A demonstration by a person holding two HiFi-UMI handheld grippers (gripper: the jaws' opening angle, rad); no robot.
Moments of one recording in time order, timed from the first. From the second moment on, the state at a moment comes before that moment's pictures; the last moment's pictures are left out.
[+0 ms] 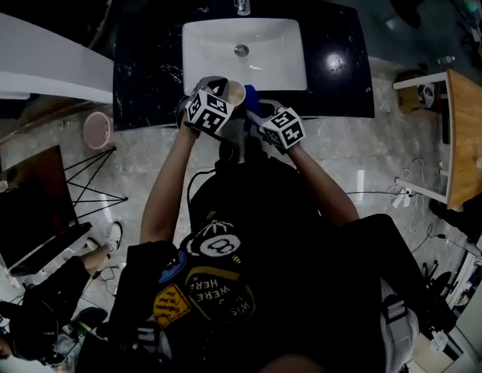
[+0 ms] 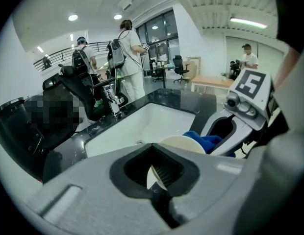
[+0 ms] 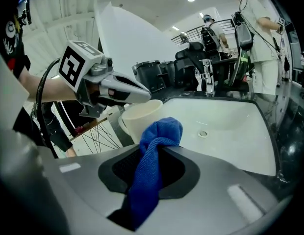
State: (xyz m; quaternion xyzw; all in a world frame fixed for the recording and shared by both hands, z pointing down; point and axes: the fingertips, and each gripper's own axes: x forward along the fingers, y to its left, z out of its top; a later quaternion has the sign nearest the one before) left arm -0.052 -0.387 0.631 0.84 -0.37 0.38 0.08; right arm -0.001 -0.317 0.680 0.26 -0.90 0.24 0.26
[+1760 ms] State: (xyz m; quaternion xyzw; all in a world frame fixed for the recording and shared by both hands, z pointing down) left arm -0.013 -0.384 0.633 0.91 -0.20 0.35 0.03; right arm 0.020 -0.346 0.668 0.27 -0.90 0.19 0.28
